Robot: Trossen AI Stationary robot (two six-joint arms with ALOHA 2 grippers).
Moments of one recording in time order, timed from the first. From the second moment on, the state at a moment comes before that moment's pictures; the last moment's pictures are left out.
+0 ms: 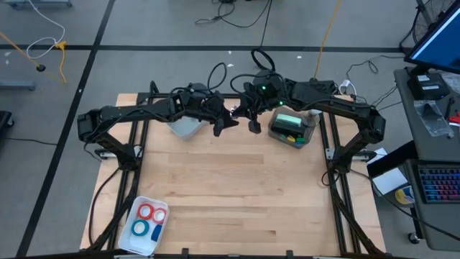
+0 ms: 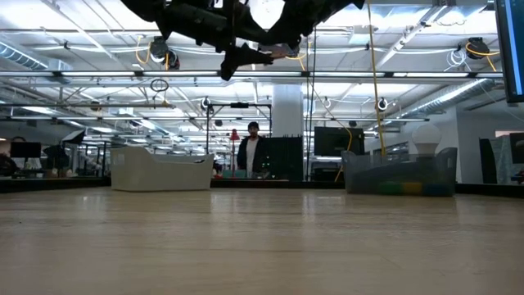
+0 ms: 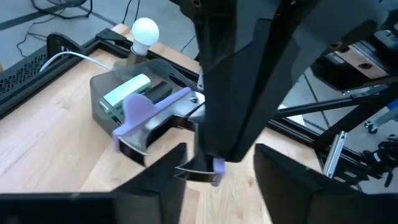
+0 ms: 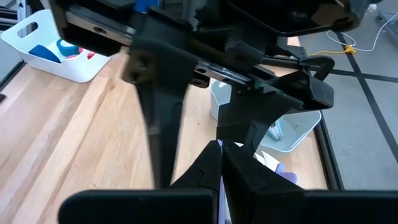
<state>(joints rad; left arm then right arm) 0.35 1.51 1.15 0.01 0.40 -0.31 -0.36 1.61 1.56 -0.54 -0.35 -0.33</state>
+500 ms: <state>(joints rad) 0.37 1.51 1.15 0.02 0.41 -0.34 -0.35 1.61 1.56 -0.55 -0.34 -0.33</state>
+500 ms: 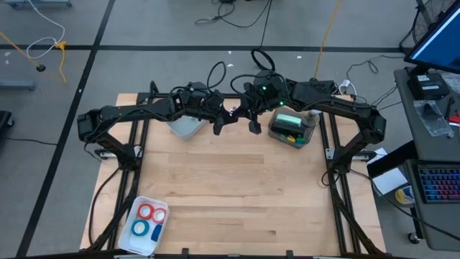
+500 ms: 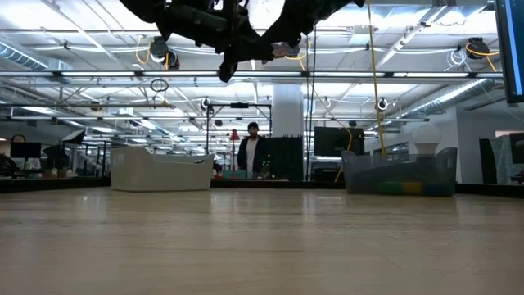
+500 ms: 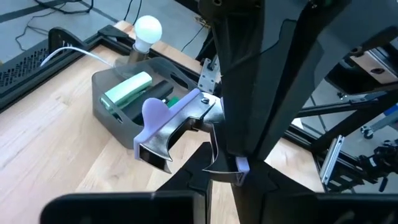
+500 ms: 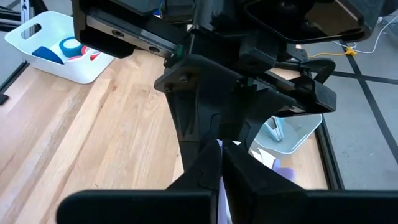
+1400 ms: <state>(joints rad) 0.41 1.50 1.16 -0.55 0.04 -0.36 -0.37 1.56 1.56 -0.63 -0.13 -0.34</state>
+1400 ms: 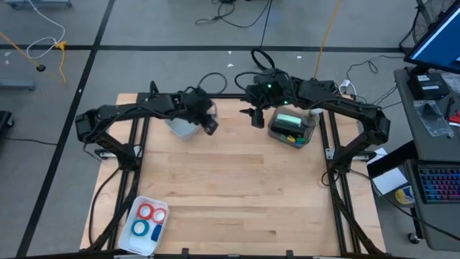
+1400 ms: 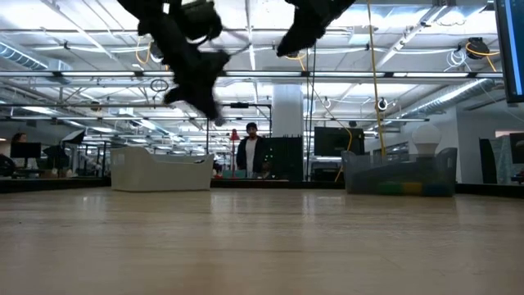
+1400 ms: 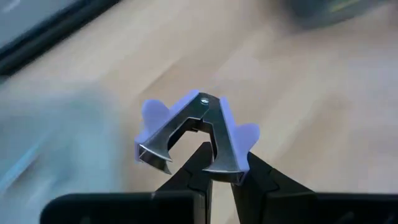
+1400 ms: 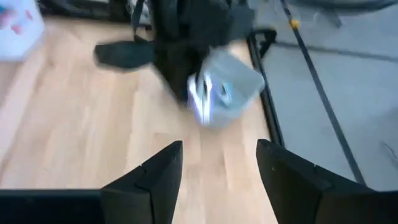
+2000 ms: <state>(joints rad) 0.63 1.50 1.16 -1.02 -0.09 -0.53 -0.41 1.55 1.56 -0.77 -0.10 -0.33</state>
